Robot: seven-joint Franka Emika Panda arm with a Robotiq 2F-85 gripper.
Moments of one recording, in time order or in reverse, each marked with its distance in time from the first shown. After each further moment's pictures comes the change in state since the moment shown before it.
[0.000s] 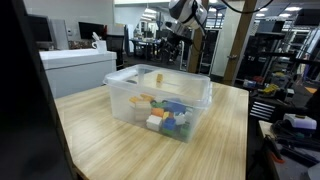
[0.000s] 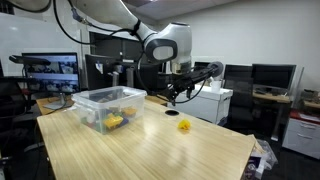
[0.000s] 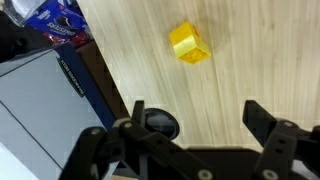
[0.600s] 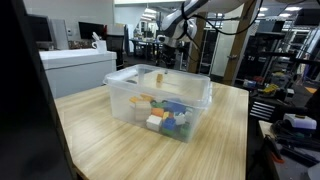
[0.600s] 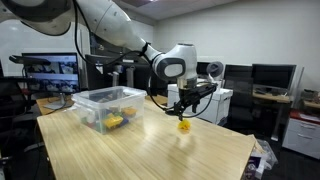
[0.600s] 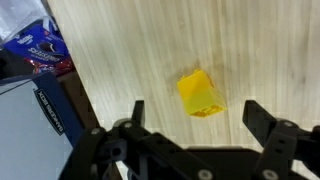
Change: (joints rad) arm -0.023 0.221 0.022 0.203 -0.186 0.004 0.088
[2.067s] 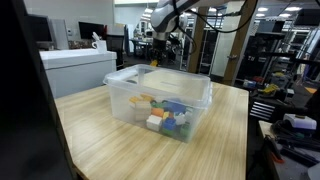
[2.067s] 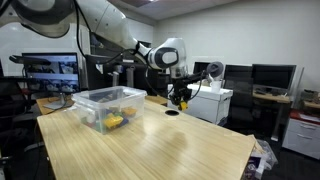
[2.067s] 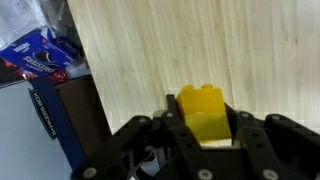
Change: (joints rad) arm 0.146 -0.019 -0.065 0.084 -0.214 -0.129 0.262
